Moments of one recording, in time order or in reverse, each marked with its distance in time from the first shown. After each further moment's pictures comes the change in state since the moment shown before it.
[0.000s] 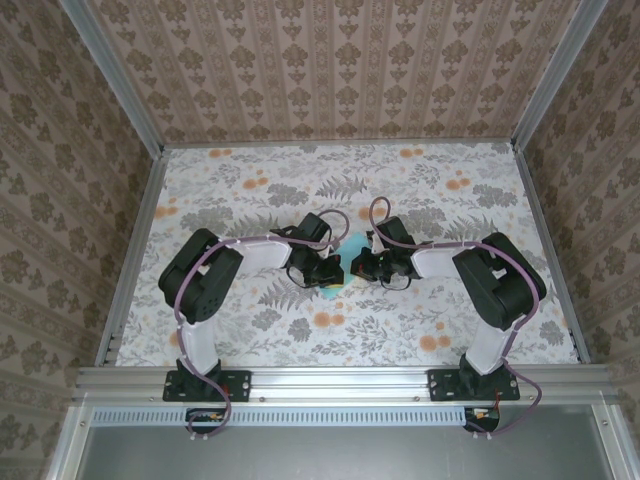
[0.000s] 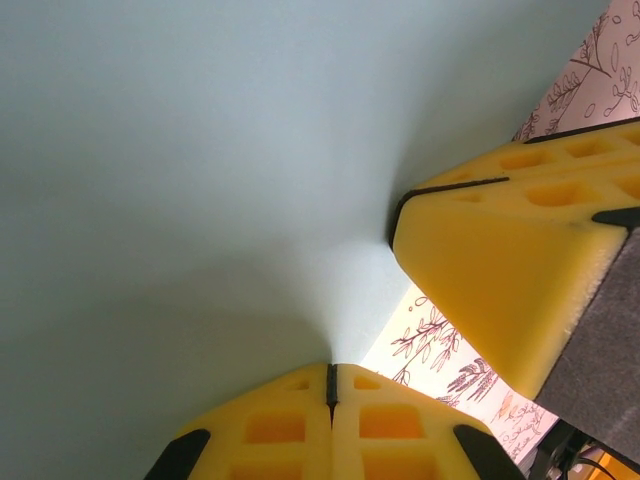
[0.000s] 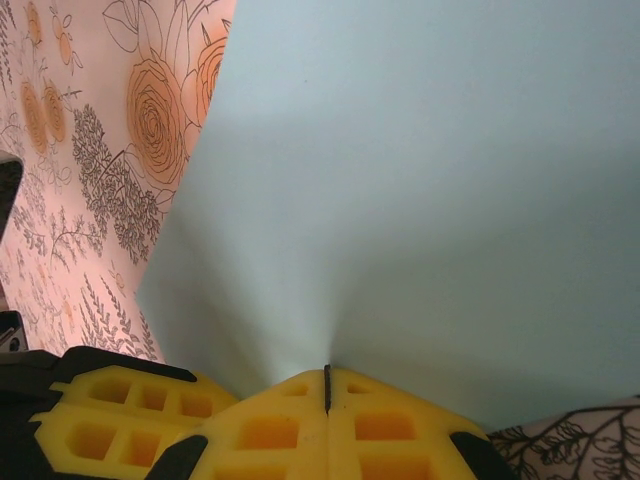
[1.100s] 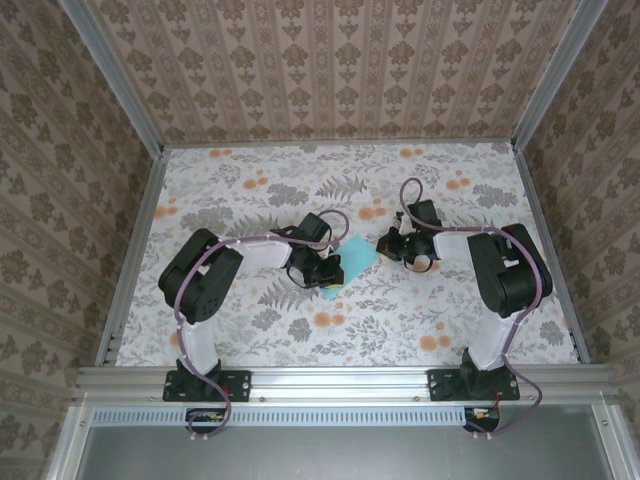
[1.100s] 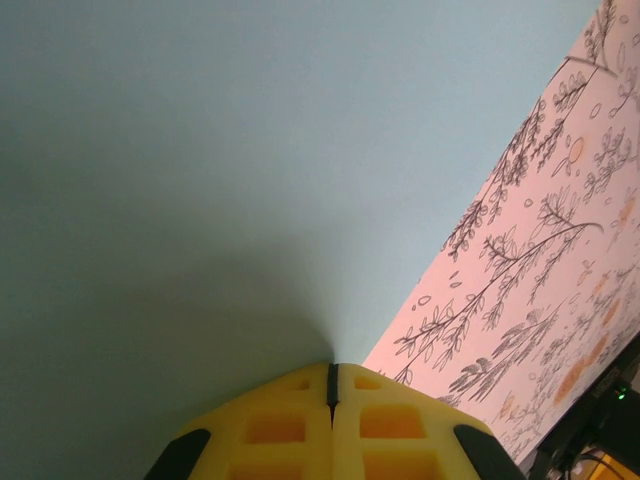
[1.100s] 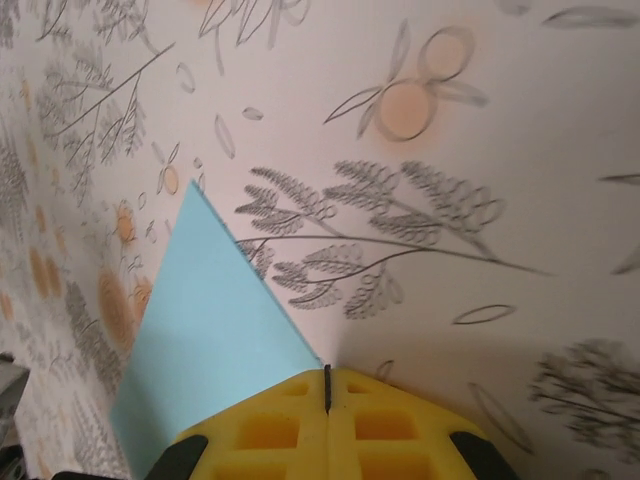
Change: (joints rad) left arm 0.000 0.001 0.008 -0.027 -0.008 0.011; right arm -0.254 0.030 0.068 -0.048 -0.006 -0.131
